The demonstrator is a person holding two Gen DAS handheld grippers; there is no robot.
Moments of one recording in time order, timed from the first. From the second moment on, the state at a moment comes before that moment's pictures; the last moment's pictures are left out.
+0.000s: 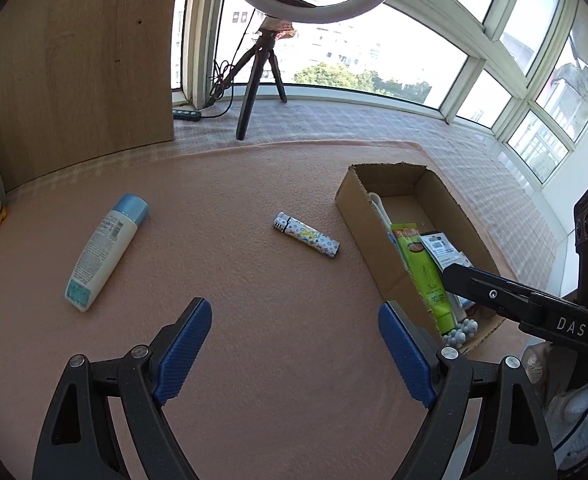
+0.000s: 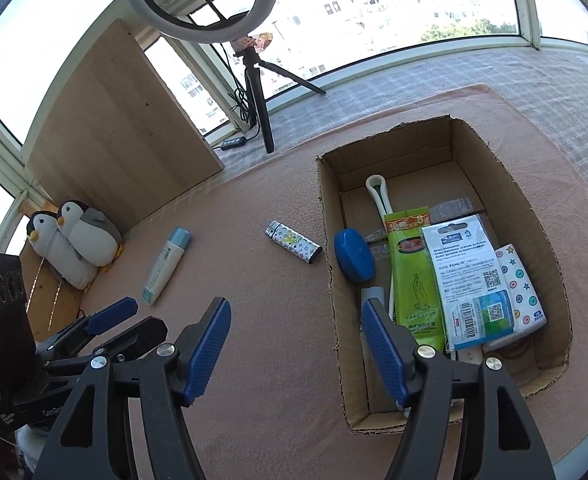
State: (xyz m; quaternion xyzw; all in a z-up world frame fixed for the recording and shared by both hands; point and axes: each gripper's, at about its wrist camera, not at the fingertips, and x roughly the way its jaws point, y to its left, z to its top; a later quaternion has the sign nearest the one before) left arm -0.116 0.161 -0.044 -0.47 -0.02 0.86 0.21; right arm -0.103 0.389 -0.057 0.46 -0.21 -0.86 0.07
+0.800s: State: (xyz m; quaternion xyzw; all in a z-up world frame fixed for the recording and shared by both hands) left arm -0.245 0.020 -0.095 -0.50 -0.07 0.86 0.10; right arm -0.090 0.327 -0.079 0.53 -0.17 -0.83 0.07
